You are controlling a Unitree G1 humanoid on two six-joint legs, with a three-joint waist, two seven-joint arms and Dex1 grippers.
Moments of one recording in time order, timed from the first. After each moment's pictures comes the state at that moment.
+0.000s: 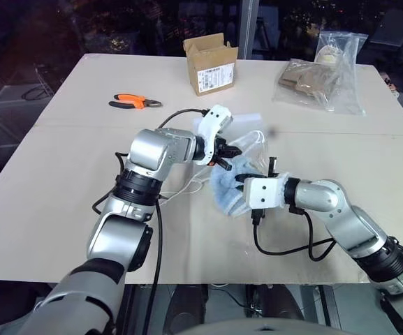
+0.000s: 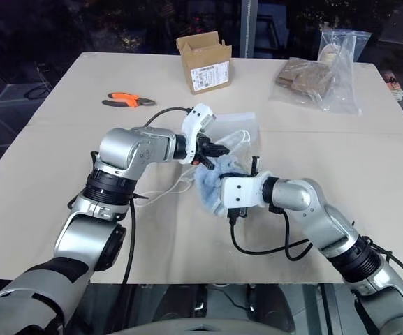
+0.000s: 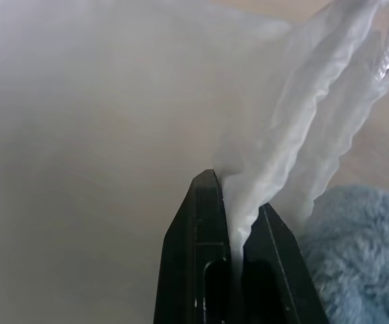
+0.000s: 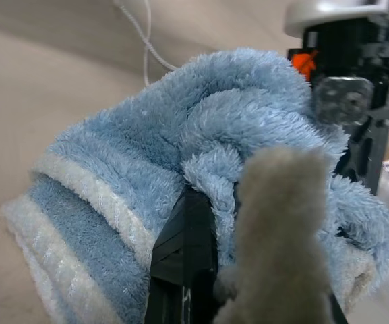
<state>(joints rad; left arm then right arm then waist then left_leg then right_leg) -0.93 0.37 -0.21 0.19 -0.37 1.13 -0.71 -0.45 -0.57 0.48 -0.32 -0.23 0.15 0.78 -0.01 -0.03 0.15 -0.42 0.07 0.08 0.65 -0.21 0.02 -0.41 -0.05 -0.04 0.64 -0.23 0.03</state>
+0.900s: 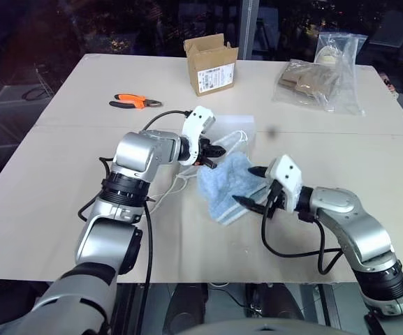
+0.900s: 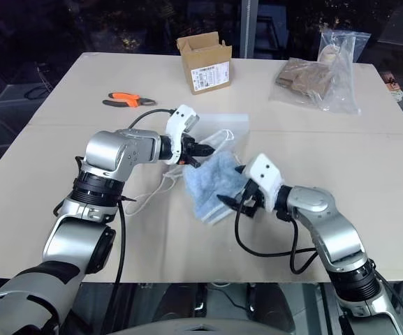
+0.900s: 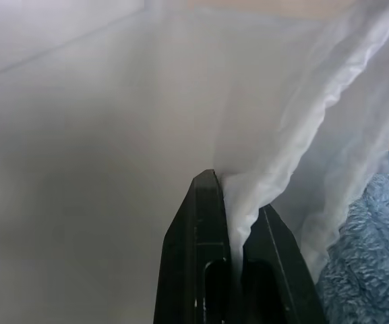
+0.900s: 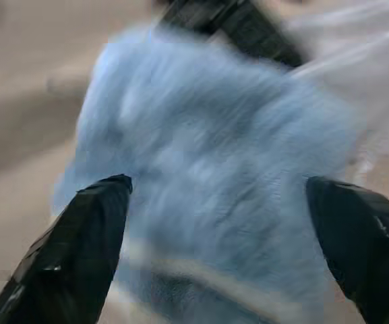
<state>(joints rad) -0.90 0.42 -0.17 0.21 -0.34 1.10 -0.72 -0.28 -0.35 0.12 -0.49 0.26 0.77 0.71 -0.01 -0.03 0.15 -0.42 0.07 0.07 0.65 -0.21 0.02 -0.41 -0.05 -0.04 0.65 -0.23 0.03</state>
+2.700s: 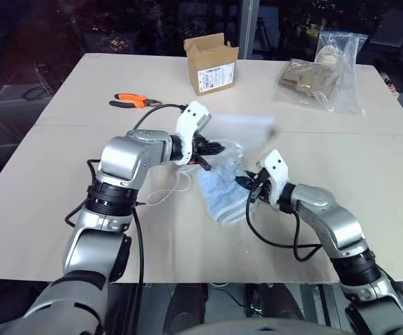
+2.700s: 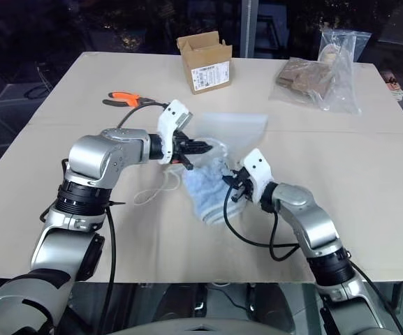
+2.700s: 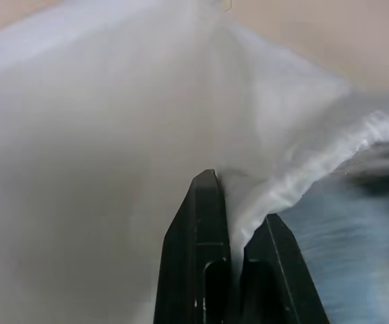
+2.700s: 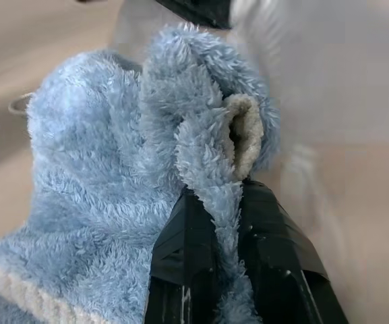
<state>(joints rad) -0.84 0.51 -0.13 0.07 -0.34 1.19 -0.68 -0.31 -0.31 0.22 -0.28 0.27 0.62 0.60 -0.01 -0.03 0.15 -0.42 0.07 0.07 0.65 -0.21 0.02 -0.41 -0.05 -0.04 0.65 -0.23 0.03</state>
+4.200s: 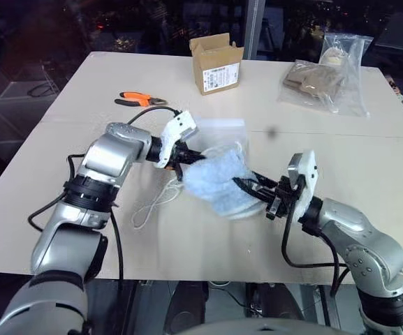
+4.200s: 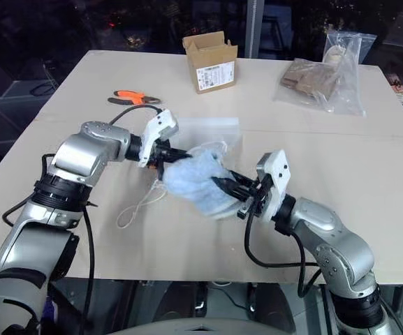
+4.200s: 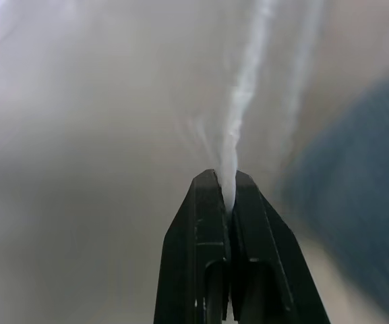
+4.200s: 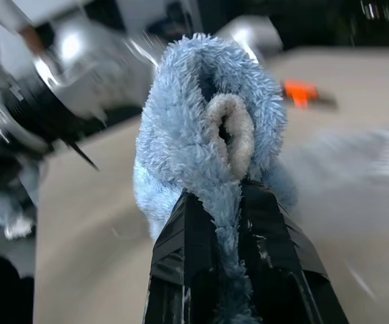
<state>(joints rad) -0.87 0.64 -0.26 0.18 -0.29 0.88 -1.20 -0.20 -0.30 0.09 -0.65 0.66 0.68 0.55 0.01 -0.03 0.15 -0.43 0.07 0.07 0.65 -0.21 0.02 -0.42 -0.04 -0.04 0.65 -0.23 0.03</state>
